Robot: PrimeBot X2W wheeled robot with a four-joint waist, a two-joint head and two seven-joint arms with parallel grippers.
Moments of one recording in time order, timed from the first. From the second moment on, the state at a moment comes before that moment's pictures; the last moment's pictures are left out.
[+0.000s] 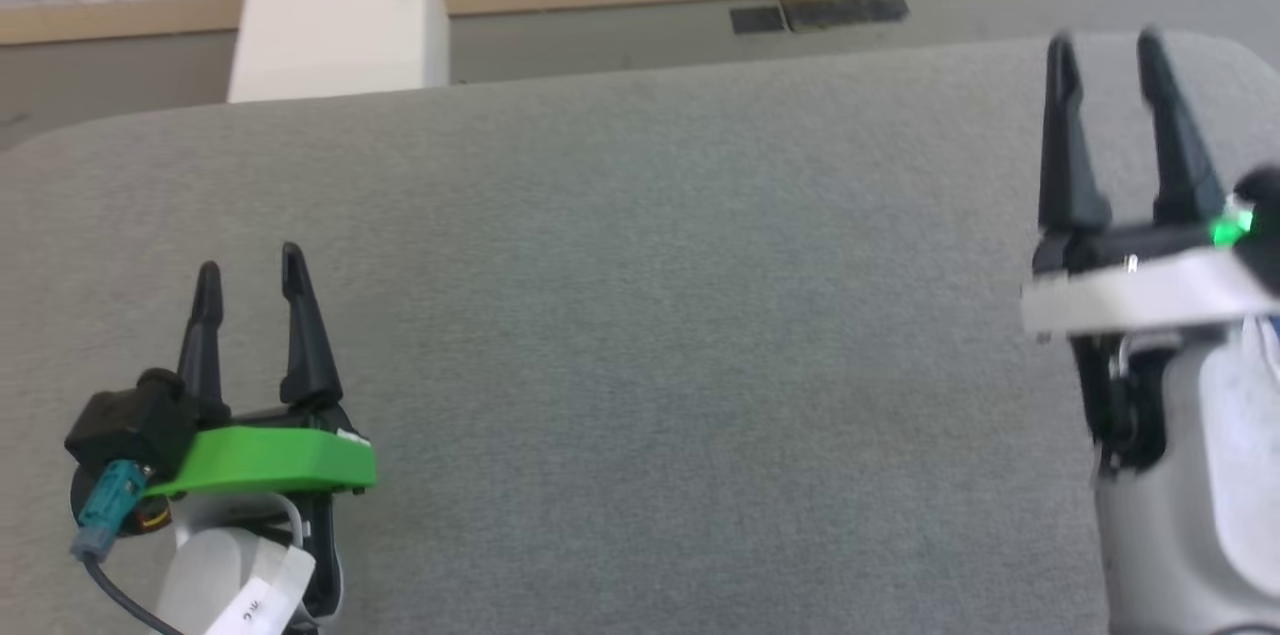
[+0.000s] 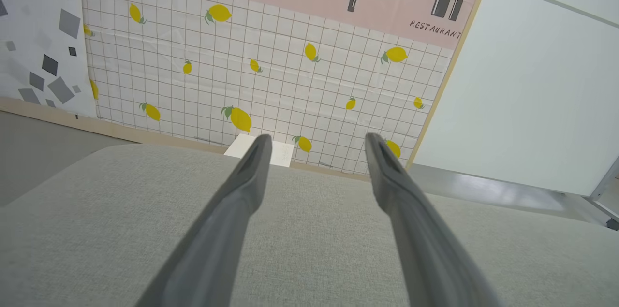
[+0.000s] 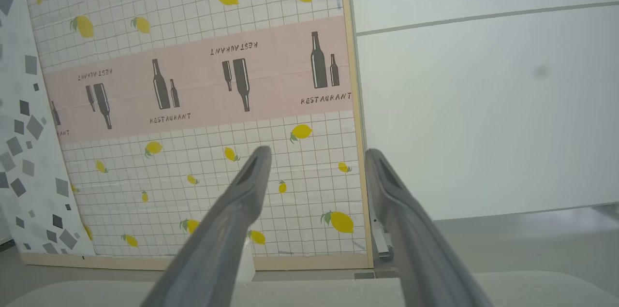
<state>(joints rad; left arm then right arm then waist) -0.14 0.11 0.06 0.02 -0.33 0.00 -0.26 -0.42 -0.06 -0.06 0.11 0.23 0.13 -0.22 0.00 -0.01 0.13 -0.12</state>
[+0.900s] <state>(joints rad) -0.09 0.11 -0.05 0.16 -0.20 -0.01 -0.26 -0.08 -0.05 -0.06 0.18 0.20 0.13 -0.20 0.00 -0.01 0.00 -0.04</state>
